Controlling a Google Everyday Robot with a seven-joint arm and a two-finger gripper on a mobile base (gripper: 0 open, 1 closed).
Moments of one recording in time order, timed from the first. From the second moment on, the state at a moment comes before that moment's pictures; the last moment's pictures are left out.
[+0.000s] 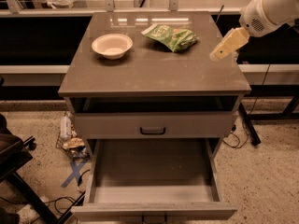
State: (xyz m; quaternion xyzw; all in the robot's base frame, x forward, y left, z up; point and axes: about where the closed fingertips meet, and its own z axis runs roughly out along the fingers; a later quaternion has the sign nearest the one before) arm 0.678 -0.238 0.942 -0.46 0.81 0.02 0.37
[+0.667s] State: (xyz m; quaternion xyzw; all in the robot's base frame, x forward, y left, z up) arm 0.706 -0.240 0.925 -0.44 0.82 0.03 0.38
